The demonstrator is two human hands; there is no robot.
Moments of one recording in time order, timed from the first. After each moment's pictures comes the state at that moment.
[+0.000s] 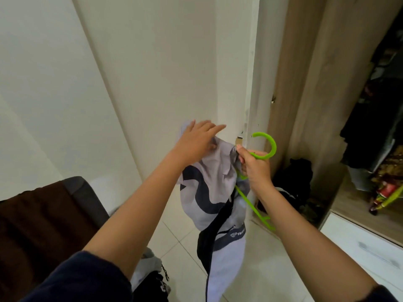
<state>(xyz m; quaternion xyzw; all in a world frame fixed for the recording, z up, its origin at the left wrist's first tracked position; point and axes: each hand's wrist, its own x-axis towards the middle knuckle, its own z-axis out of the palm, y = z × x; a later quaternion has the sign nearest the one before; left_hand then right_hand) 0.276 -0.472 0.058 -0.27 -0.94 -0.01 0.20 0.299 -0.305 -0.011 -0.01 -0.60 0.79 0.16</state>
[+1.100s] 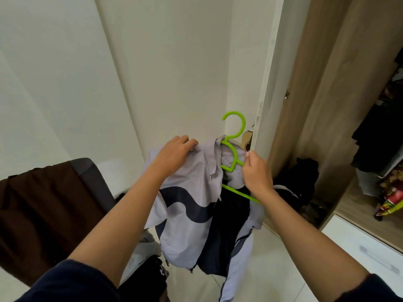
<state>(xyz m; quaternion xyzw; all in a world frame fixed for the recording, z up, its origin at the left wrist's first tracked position) 0.301 -0.548 -0.004 -0.21 -0.95 -0.06 0.23 0.309 -0.309 -0.035 0.01 -0.92 0.37 0.15</state>
